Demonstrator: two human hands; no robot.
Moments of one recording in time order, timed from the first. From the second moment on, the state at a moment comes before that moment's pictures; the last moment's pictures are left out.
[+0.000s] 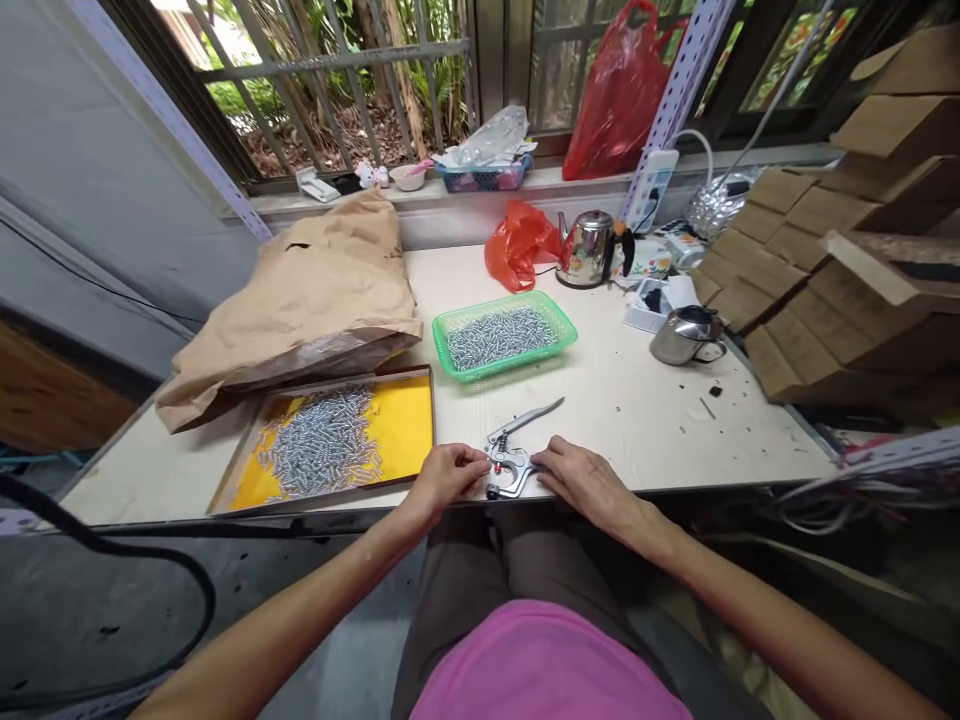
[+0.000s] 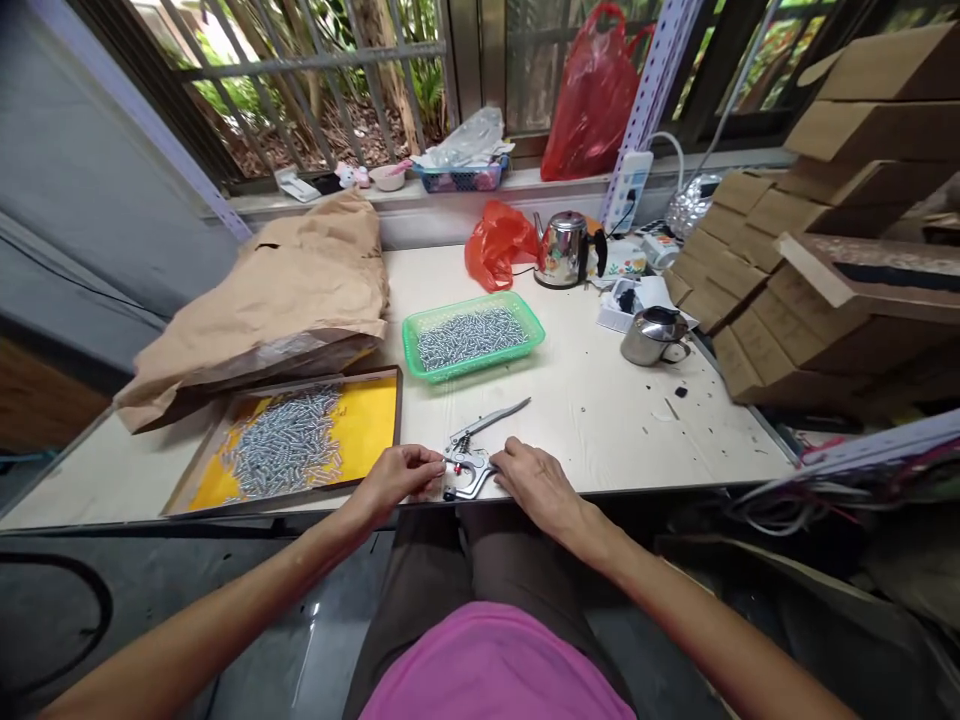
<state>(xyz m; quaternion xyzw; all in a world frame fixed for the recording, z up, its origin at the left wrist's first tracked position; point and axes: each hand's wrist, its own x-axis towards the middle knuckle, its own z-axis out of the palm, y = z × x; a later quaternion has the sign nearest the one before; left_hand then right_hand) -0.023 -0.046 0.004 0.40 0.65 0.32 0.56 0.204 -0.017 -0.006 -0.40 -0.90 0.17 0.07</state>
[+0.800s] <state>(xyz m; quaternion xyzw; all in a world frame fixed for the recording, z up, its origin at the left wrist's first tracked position) -0.017 -0.027 0.003 0.39 0.71 0.08 0.58 0.207 -0.017 -0.014 -0.41 -0.90 0.15 0.05</state>
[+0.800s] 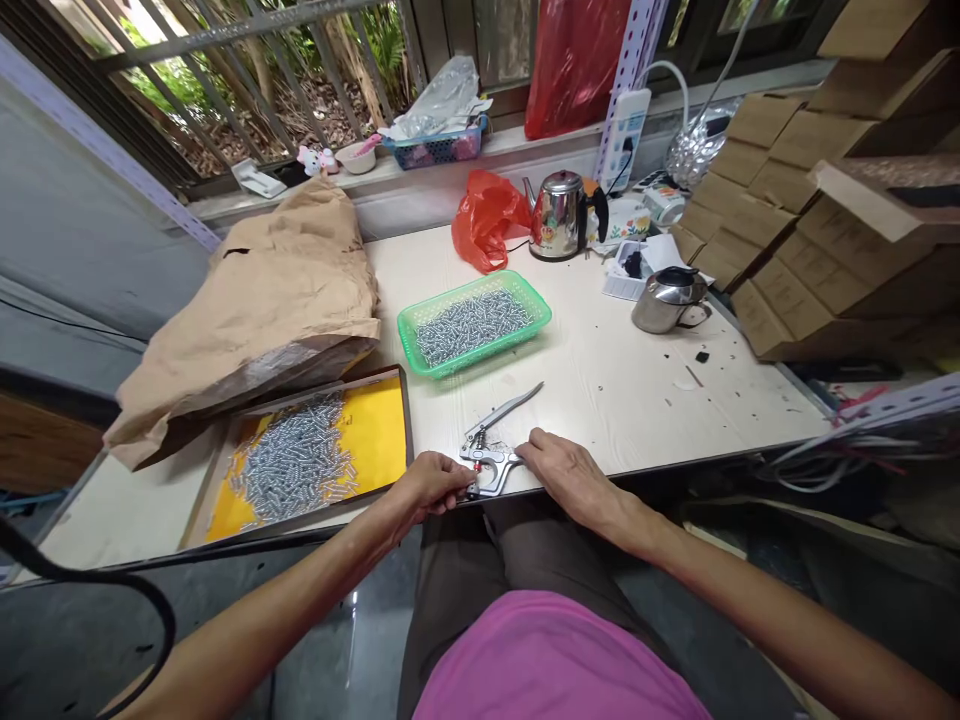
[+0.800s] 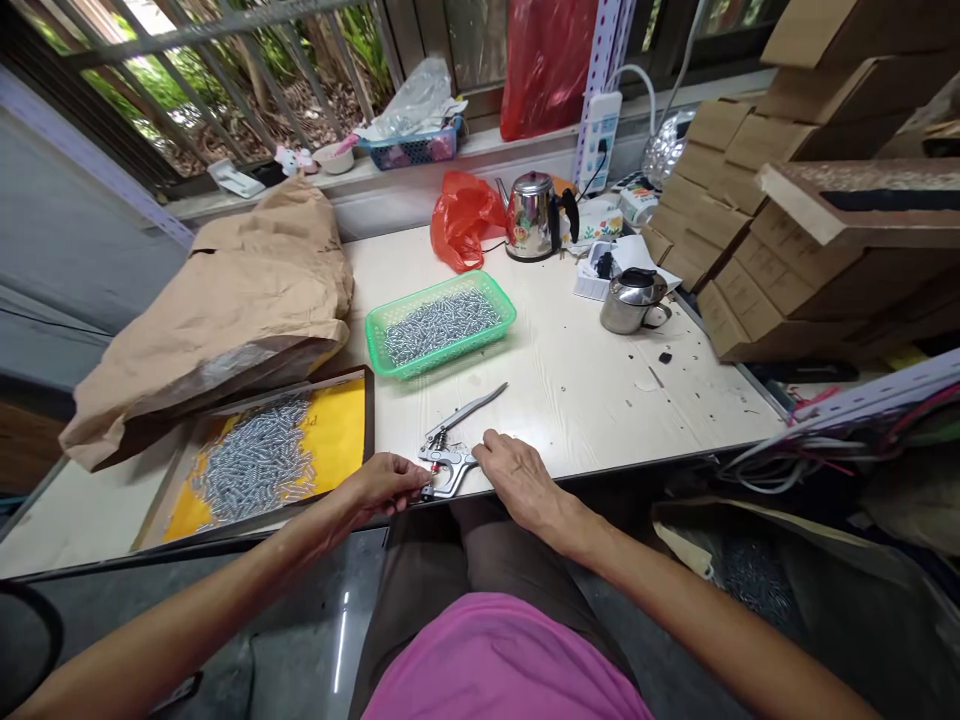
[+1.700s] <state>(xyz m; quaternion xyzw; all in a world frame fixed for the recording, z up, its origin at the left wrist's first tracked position) -0.018 -0.018 0.002 0.40 0.69 0.04 0.60 0.218 0.010 -0.003 -0.36 -0.91 0.19 0.09</state>
